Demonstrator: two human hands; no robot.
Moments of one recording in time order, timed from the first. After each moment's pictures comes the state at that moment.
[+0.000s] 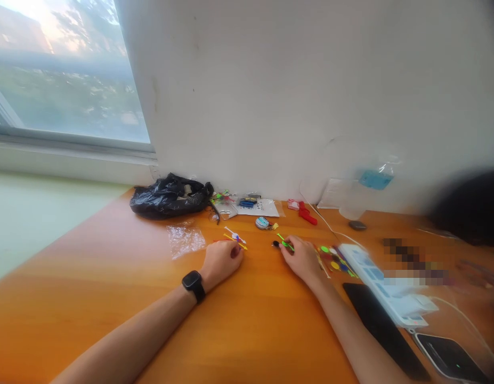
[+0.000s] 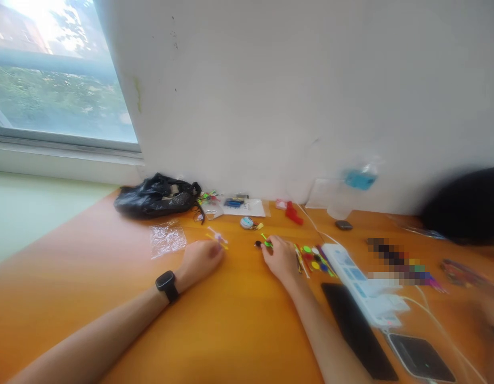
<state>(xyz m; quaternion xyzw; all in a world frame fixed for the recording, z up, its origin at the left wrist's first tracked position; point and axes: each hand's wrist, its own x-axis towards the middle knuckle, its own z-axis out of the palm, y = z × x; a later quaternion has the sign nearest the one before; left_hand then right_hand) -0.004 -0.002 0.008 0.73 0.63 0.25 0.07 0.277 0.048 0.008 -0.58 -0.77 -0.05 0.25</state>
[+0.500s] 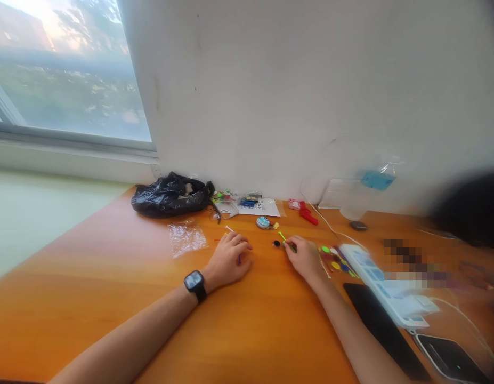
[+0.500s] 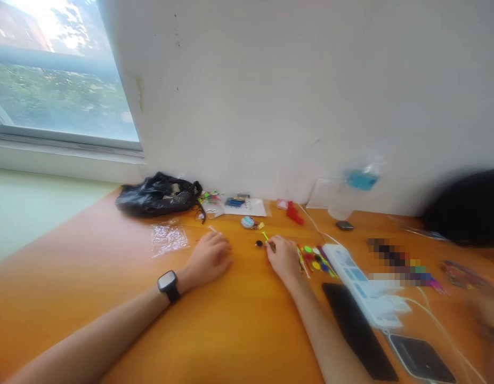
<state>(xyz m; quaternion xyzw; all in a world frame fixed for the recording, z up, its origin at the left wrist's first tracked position) 0.000 -0.007 0.010 0.82 0.48 0.32 0.06 0.283 0.055 0.007 -0.57 -0.77 -0.02 0.27</state>
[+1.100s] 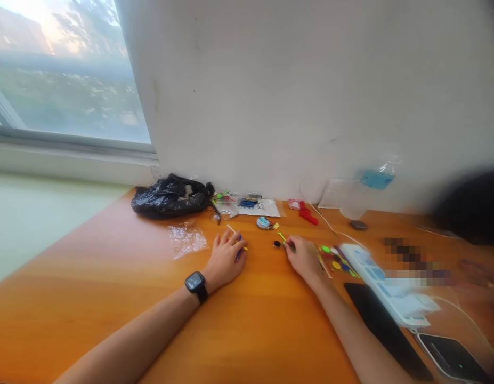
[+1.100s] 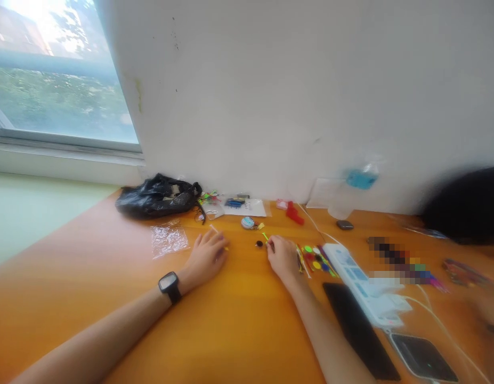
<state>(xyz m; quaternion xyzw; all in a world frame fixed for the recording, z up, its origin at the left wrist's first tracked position) -0.003 0.000 -0.009 0.79 0.55 0.28 0.03 0.281 0.060 0.001 -0.59 -0.77 -0.03 0.25</state>
